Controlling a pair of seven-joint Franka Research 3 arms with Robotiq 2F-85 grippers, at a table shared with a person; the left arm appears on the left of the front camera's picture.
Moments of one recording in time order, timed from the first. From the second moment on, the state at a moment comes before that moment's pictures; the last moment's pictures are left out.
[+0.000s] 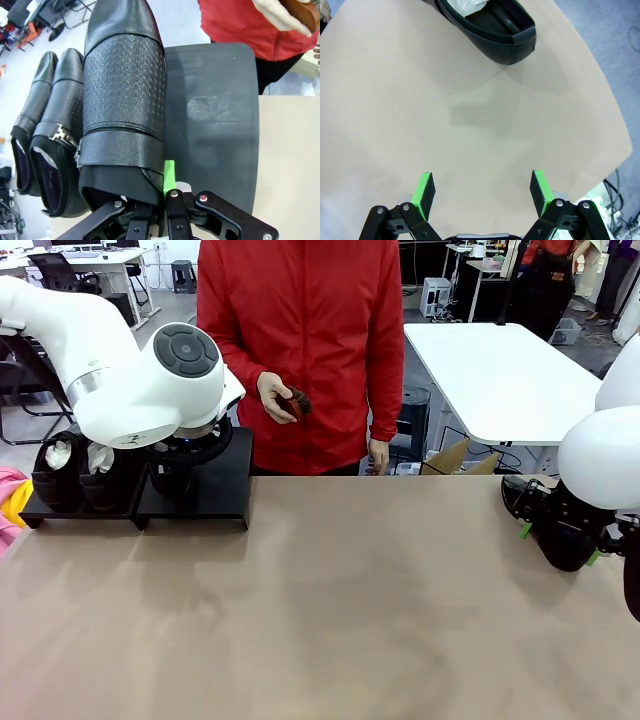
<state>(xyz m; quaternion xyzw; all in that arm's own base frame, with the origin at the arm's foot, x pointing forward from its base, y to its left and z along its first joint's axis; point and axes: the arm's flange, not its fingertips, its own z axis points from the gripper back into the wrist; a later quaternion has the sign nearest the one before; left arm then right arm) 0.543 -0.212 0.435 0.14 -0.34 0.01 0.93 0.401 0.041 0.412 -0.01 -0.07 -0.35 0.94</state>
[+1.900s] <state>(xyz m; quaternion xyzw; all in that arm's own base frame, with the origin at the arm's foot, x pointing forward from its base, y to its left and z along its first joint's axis) 0.552 -0.189 0.429 0.16 -0.33 0.01 0.93 0.401 0.041 0.412 -0.01 -0.07 -0.35 0.94</state>
